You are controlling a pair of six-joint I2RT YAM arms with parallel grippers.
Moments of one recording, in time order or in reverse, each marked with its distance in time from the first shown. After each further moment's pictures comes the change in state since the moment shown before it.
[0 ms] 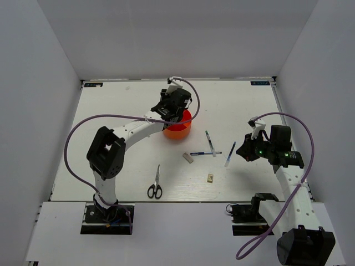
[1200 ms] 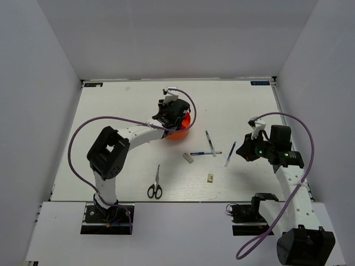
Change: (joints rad) left arm -0.016 0.009 -0.174 0.149 -0.047 -0.145; right arm 0.000 0.002 0.000 0.000 0.000 -0.001
